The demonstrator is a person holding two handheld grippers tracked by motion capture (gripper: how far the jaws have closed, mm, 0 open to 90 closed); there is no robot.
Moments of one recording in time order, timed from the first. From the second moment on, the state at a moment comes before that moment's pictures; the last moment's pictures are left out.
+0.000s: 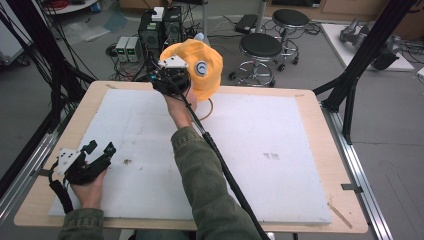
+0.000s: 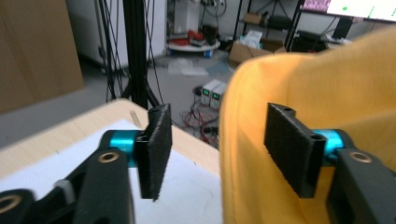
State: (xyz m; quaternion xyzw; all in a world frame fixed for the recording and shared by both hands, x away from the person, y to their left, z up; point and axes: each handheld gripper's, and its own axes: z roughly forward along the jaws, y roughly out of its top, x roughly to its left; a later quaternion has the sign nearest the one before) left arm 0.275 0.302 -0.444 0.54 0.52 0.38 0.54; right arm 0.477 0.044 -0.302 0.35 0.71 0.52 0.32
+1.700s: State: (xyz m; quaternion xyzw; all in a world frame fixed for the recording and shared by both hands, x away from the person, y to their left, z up) left arm 0.275 0.302 -0.445 0.54 0.52 0.37 0.54; right arm 0.422 -0.106 -0.283 0.38 0.63 0.59 0.34
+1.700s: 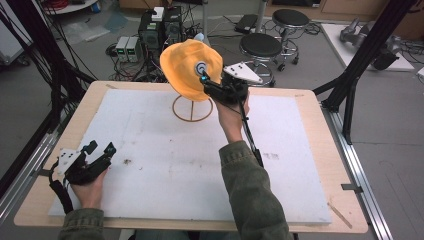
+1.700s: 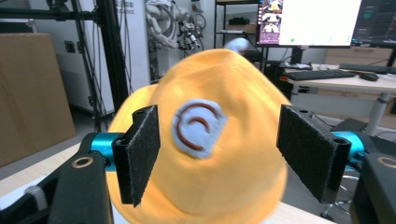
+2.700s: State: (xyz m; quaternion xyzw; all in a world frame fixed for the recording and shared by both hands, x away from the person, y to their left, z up) left arm 0.272 0.303 -0.446 0.54 0.53 0.37 0.54; right arm 0.361 -0.188 -0.320 0.40 0.61 0.59 0.35
